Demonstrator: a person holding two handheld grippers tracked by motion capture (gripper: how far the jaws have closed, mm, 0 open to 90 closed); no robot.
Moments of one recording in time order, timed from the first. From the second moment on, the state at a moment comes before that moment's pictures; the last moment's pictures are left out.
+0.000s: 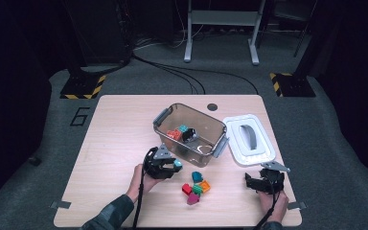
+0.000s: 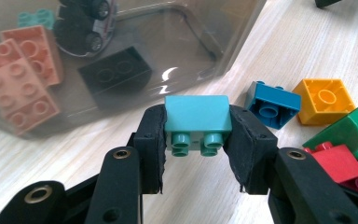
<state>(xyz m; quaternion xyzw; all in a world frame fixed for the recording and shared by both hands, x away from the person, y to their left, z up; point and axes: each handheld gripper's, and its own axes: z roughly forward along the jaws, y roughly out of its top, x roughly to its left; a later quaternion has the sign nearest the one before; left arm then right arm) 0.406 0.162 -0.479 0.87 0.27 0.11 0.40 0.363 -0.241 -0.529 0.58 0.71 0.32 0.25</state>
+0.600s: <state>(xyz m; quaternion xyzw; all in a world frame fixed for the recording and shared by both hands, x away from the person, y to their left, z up) 0.409 0.199 -0.449 0.85 0.30 0.13 0.42 0.363 -0.241 -0.529 0.58 0.71 0.32 0.25</state>
